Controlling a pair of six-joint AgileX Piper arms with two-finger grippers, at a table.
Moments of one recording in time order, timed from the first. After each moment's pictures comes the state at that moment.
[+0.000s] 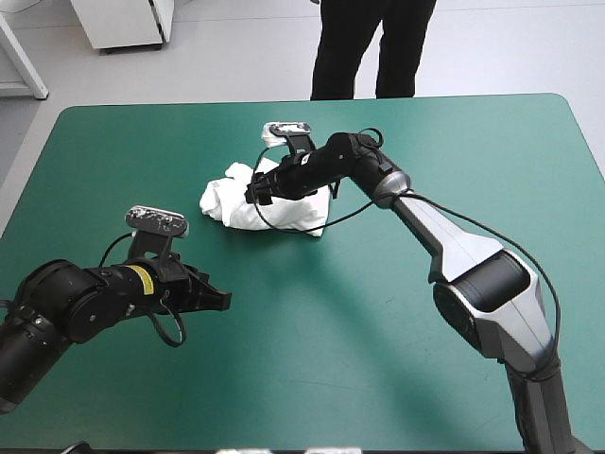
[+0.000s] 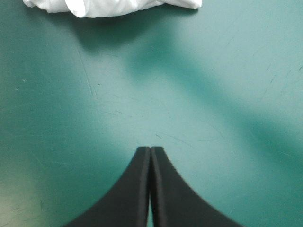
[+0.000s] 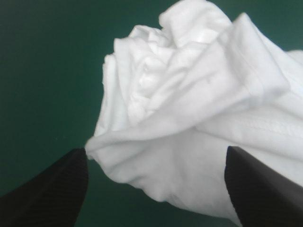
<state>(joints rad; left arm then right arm) -0.56 1.02 -1.01 0.03 0.97 -0.28 0.56 2.18 -2.05 0.55 0.84 -0.14</state>
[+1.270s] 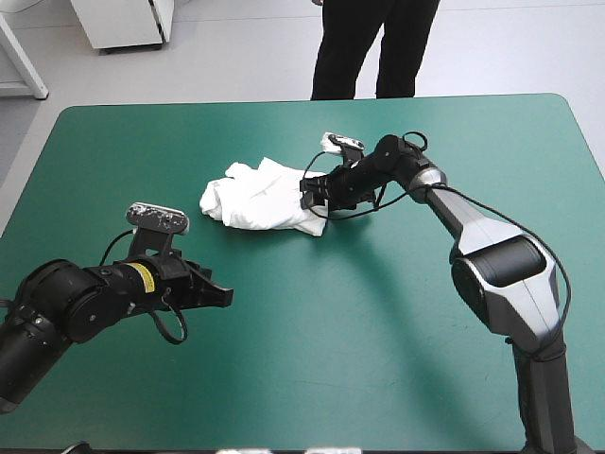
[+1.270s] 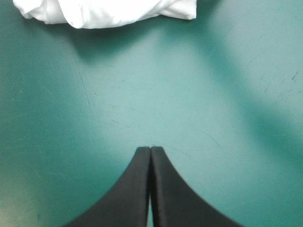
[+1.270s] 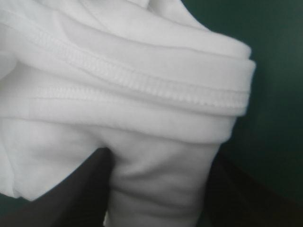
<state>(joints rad) -0.56 1.02 -1.01 0.03 0.94 -0.27 0.37 2.25 -1.91 0.68 0.88 -0.16</state>
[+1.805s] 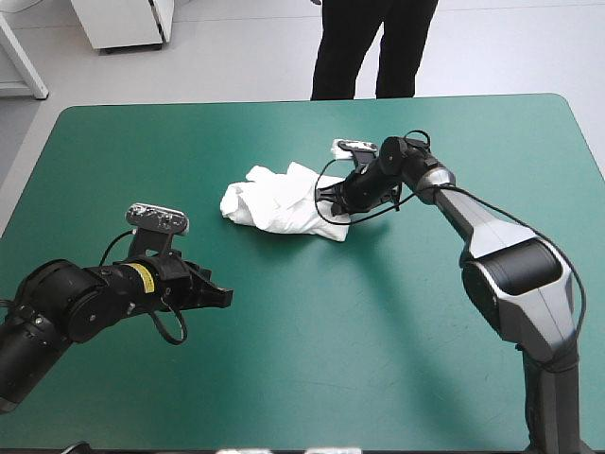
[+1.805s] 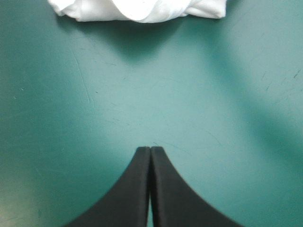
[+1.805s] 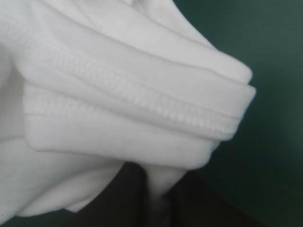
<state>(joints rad) -0.56 1.02 -1.01 0.03 0.94 -0.27 0.36 2.17 -1.82 0.43 0.91 -0.06</state>
